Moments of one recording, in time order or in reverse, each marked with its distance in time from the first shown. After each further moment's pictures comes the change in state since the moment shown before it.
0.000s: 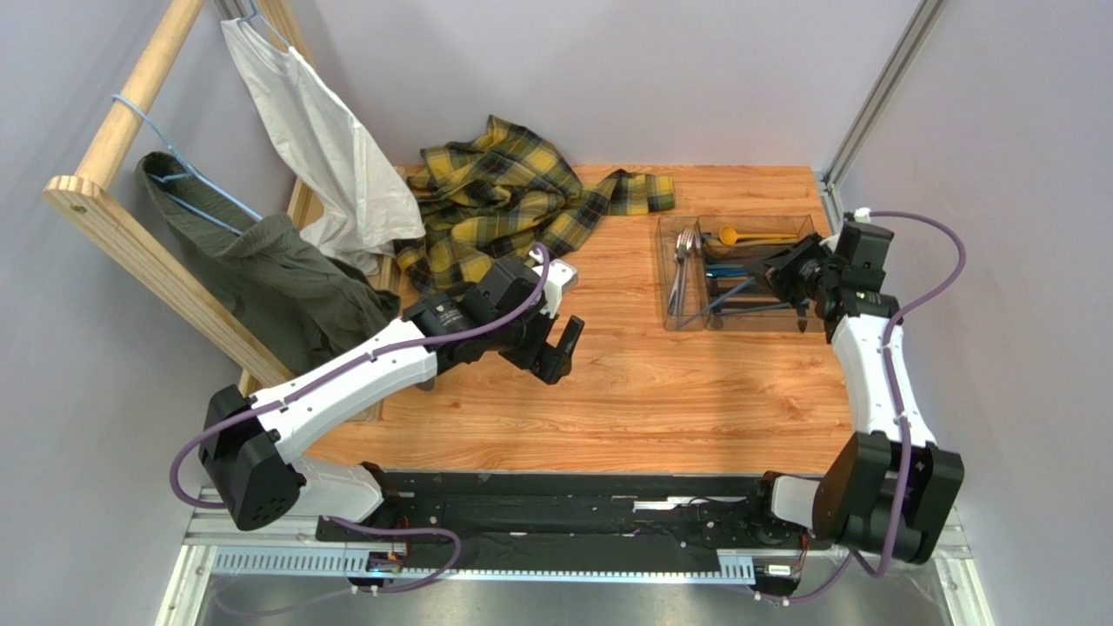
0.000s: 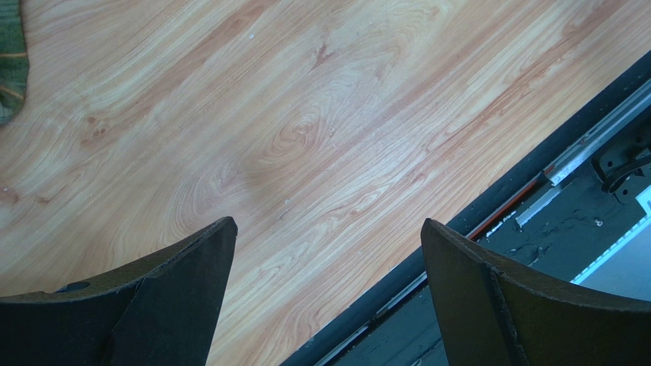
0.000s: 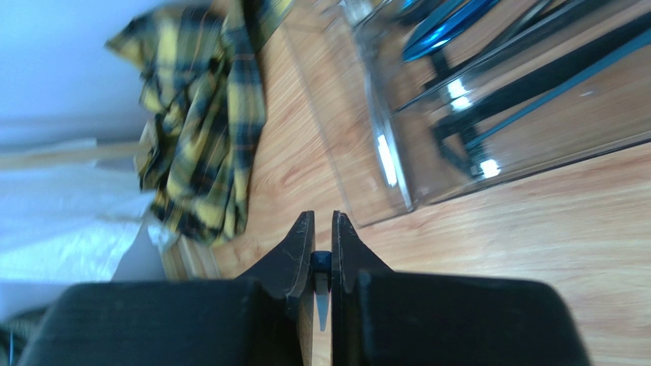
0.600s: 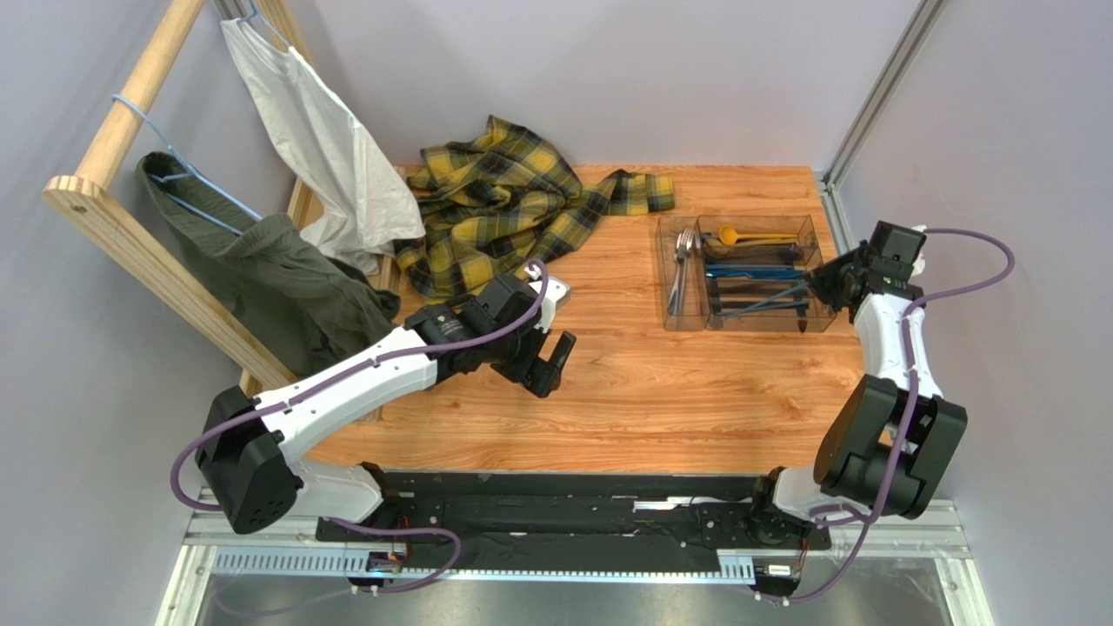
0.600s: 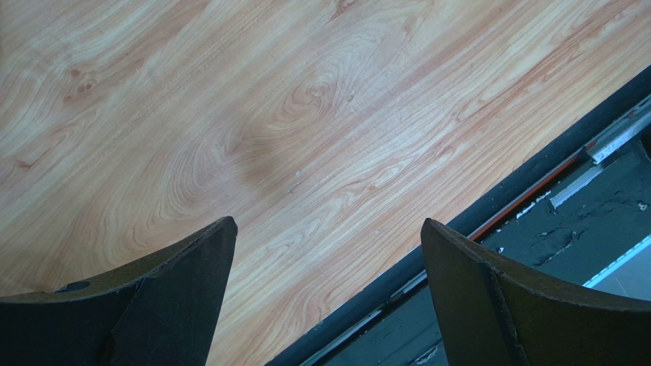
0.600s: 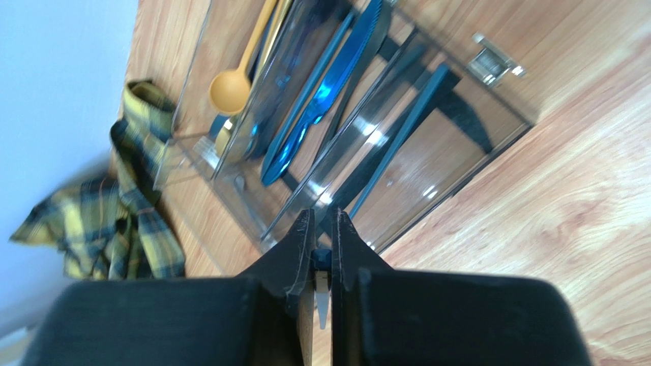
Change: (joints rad) left arm 0.007 -0.020 -0.098 -0.001 -0.009 0.001; right arm -0.183 0.192 0.082 -0.020 0.276 0.007
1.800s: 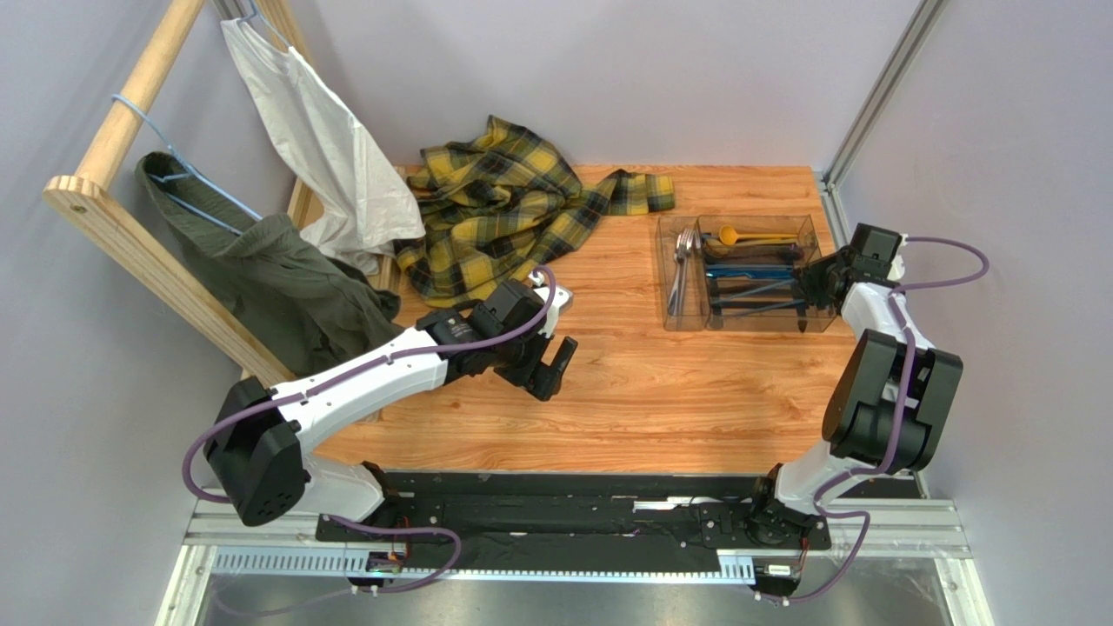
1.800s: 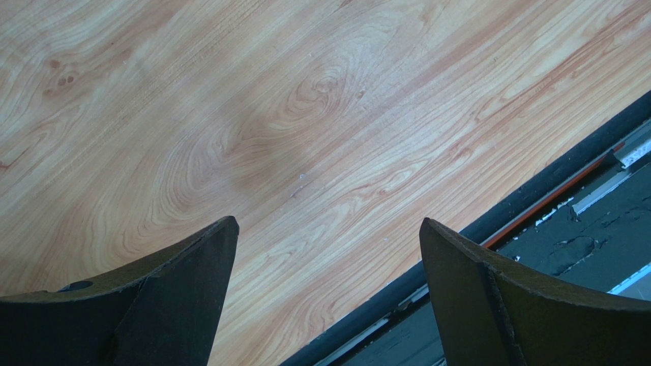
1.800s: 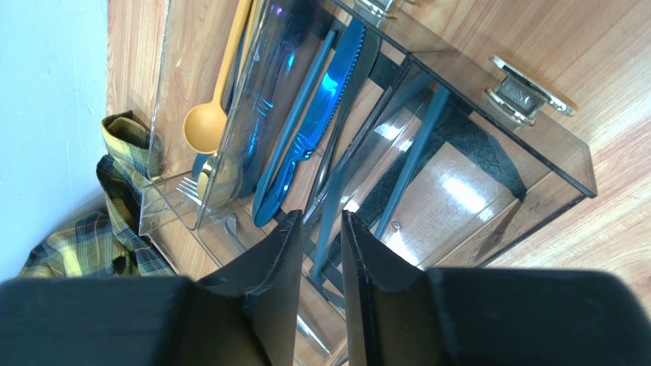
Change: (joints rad) left arm 0.004 0.041 -0.047 0.053 -0.005 -0.003; right arm 0.023 0.190 -0.005 0.162 0.042 0.107
